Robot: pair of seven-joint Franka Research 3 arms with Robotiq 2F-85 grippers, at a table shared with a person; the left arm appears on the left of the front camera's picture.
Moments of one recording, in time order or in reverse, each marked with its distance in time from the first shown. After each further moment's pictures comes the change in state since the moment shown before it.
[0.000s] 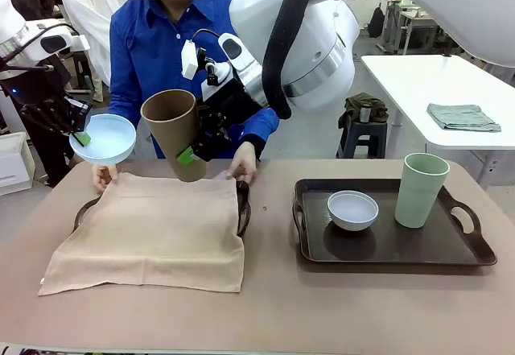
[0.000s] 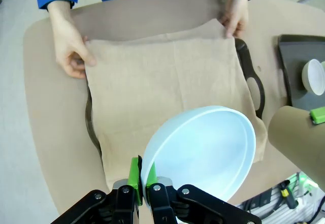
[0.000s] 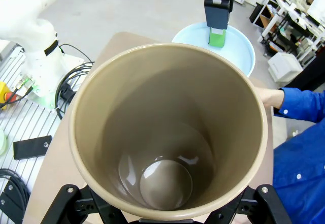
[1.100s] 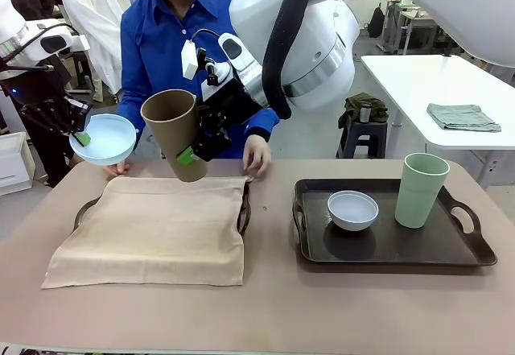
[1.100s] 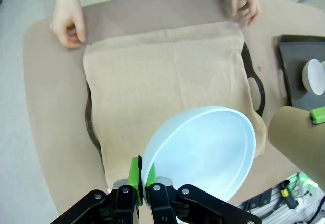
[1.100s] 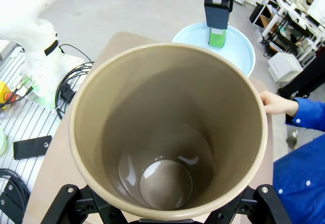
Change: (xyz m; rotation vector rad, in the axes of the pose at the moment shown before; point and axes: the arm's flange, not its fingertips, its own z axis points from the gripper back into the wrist) left arm 0.000 0.000 0.000 0.000 0.000 0.000; right arm 0.000 0.000 0.000 0.000 0.000 0.000
